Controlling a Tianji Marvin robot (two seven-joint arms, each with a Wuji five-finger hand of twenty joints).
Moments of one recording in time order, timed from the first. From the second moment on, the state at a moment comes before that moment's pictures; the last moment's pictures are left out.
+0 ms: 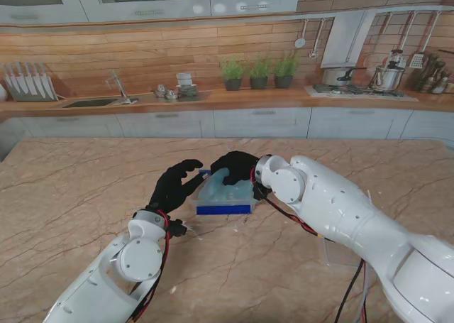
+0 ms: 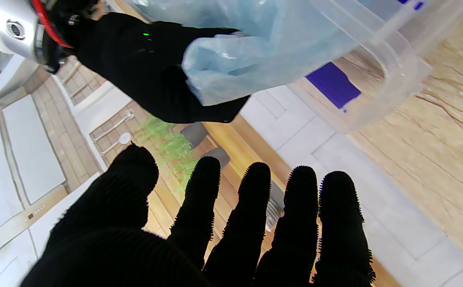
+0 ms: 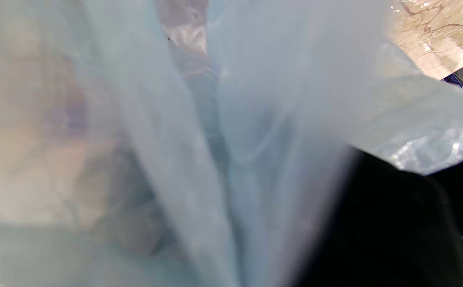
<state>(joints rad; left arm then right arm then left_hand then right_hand) 1.46 -1.22 -1.05 -1.50 0.36 -0.04 0.36 -0.74 -1.24 0.48 -0.87 -0.36 -0.29 0.11 0.83 -0.17 0.28 -0.07 0.48 0.20 0.53 0.41 0.54 0.32 0.39 0.47 0.33 0.41 0.57 0.59 0.08 0.36 1.03 0.55 0.83 -0.63 1.00 -0.19 0.77 -0.20 0.94 0.42 1.04 0.18 0.70 0.37 0.97 0.13 1.18 0.74 0.55 0.20 1.14 0.70</state>
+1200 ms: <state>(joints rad) 1.45 -1.25 -0.96 -1.51 -0.02 -0.17 0.25 -0.67 -1.40 0.40 -0.56 -0.20 -0.32 0.17 0.84 -0.16 0.28 -0.07 0.51 0.20 0.53 0.42 0.52 0.32 0.32 0.34 0.42 0.37 0.50 0.47 0.13 0.34 0.97 0.51 0.83 -0.61 0.98 -0.17 0.77 -0.21 0.95 0.42 1.03 0.18 0.70 0.37 0.96 0.14 1.18 0.75 0.52 0.20 1.14 0.70</state>
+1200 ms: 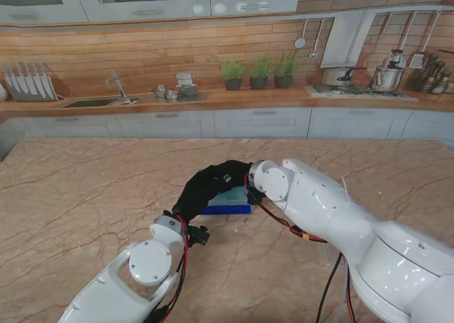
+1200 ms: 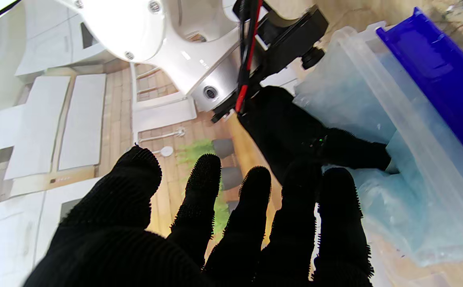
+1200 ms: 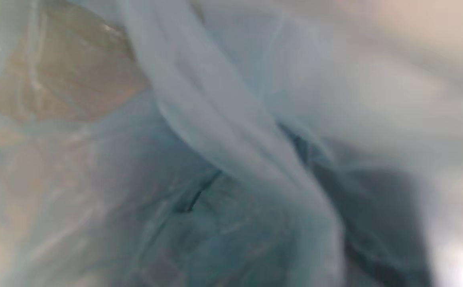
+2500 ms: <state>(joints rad) 1.36 -1.31 -0.91 -1.38 -0.02 0.05 0.34 -0.79 -1.22 0.57 -0.93 -0.37 -0.20 0.15 0.85 -0.10 0.20 -0.05 0.37 0.19 0.51 0.40 0.20 0.29 0.20 0.20 0.25 0.28 0.50 0.41 0.01 0.26 0.92 0.48 0.66 -0.63 0.79 -0.13 0.62 -0.13 0.78 0.44 0.78 0.19 0.56 0.35 0.70 0.16 0.67 0.63 0.32 0.27 0.75 0.70</state>
